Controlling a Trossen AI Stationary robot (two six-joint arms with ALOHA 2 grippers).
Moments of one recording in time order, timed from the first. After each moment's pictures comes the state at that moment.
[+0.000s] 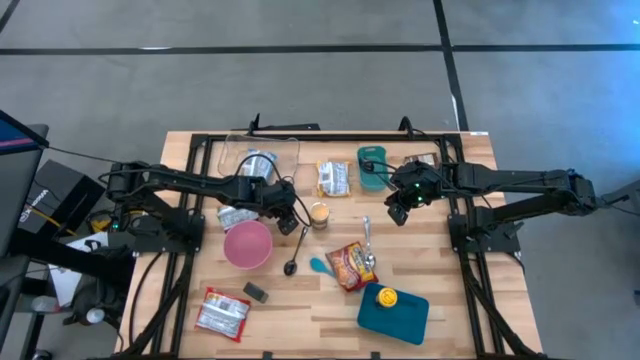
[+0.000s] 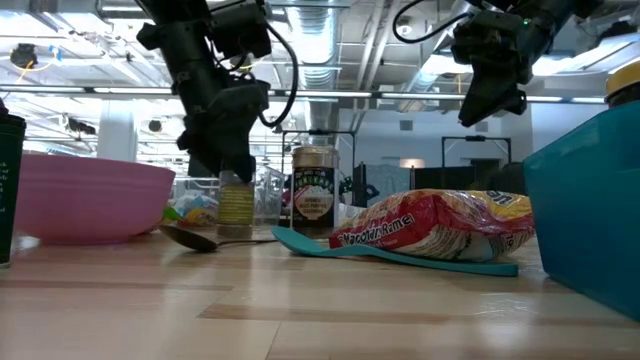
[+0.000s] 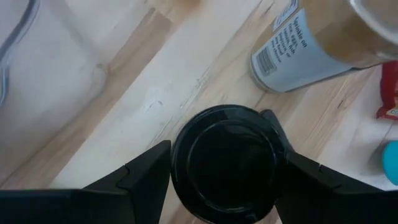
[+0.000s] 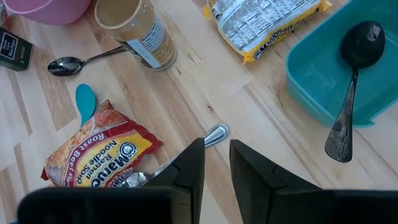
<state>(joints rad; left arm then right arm) 0.08 1.51 0.91 -0.51 -0.18 -0.53 -0.14 1.05 0.83 -0.69 0.05 0.46</state>
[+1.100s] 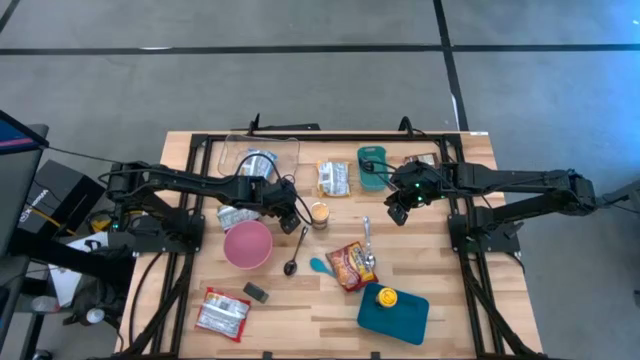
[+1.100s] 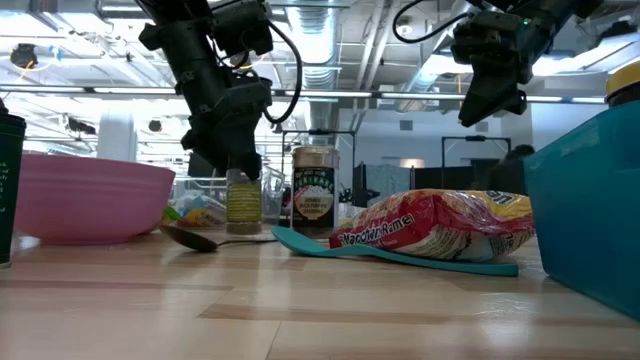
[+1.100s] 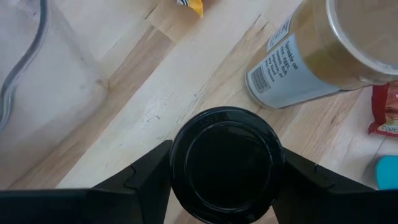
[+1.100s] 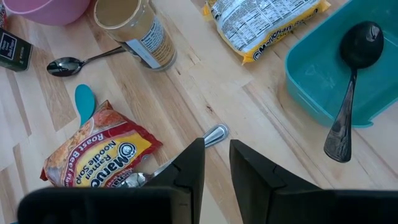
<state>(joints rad) 0.08 1.51 0.91 -0.47 -0.19 -0.53 -0.14 1.05 0.83 -0.69 0.05 0.46</state>
